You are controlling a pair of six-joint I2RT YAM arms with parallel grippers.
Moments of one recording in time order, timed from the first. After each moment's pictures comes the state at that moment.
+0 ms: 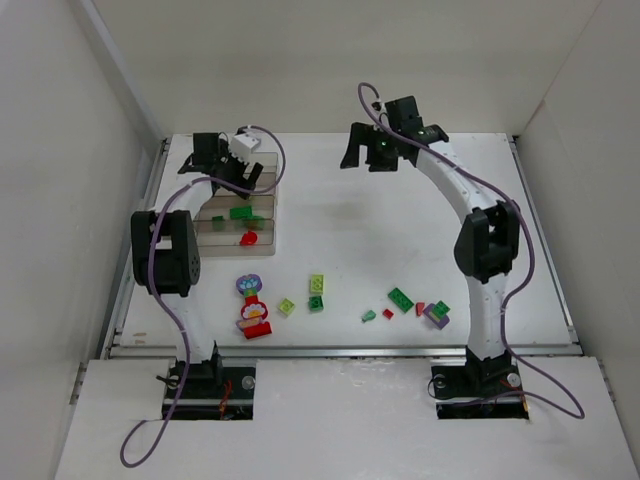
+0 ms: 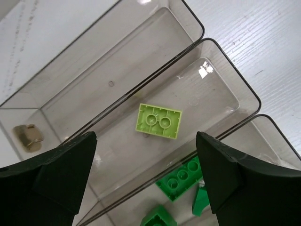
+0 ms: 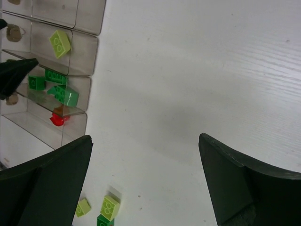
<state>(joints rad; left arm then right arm) -0.01 1.95 1.46 -0.24 0.34 0.53 0.35 2.17 2.10 -0.68 -0.33 0.37</state>
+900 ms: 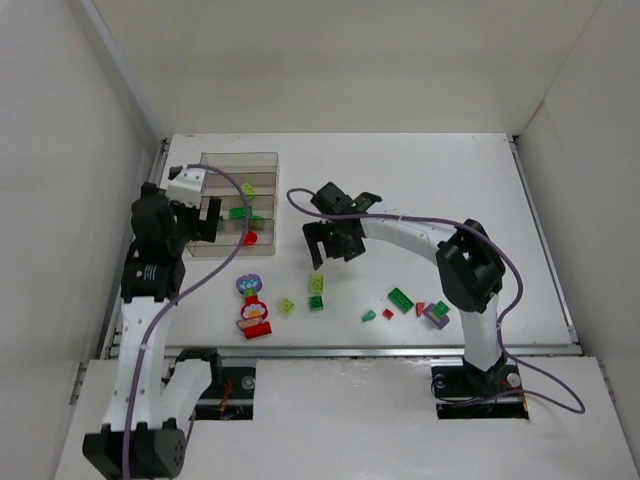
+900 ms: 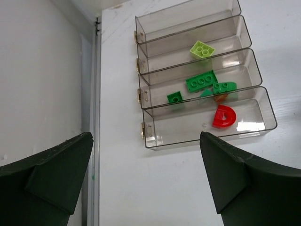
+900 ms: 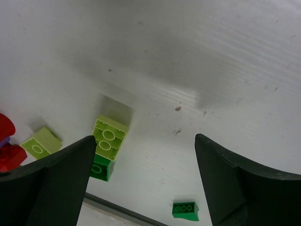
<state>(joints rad) 0.02 0.86 0.94 -0.44 -0.01 0.31 0.79 2.01 1.61 -0.77 -0.04 0.45</state>
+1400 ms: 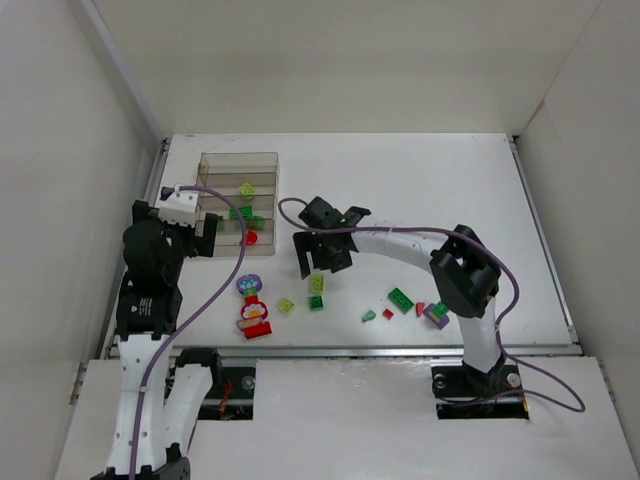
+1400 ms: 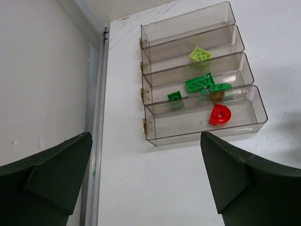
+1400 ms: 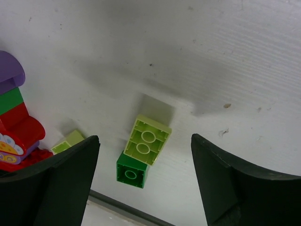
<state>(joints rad) 0.02 0.64 0.87 -0.49 -0.01 0.30 0.87 2.01 1.55 -0.68 -0.02 0.61</state>
